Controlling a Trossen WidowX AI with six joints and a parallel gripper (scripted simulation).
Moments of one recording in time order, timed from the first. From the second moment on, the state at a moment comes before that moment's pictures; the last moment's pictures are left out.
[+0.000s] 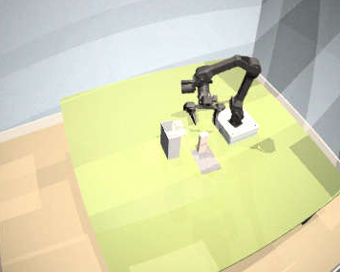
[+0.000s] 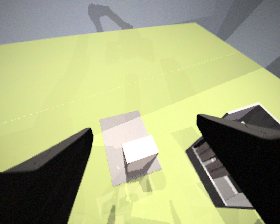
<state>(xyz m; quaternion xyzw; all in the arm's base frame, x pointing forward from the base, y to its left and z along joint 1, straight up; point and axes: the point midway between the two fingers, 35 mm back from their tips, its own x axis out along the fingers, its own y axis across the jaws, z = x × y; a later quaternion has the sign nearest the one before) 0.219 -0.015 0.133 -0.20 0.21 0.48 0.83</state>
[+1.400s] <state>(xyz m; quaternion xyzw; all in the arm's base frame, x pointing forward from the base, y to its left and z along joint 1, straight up) 0.209 -0.008 0.135 -0.15 0.22 0.29 0.92</state>
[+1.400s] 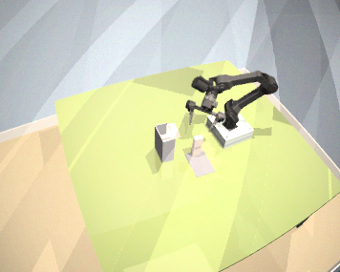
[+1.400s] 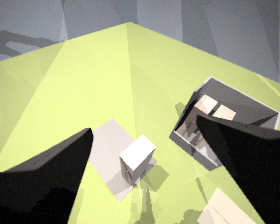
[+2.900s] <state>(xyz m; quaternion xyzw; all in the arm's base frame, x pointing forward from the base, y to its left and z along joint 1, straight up) 0.207 0.010 0.095 -0.14 0.39 0.12 0.90</state>
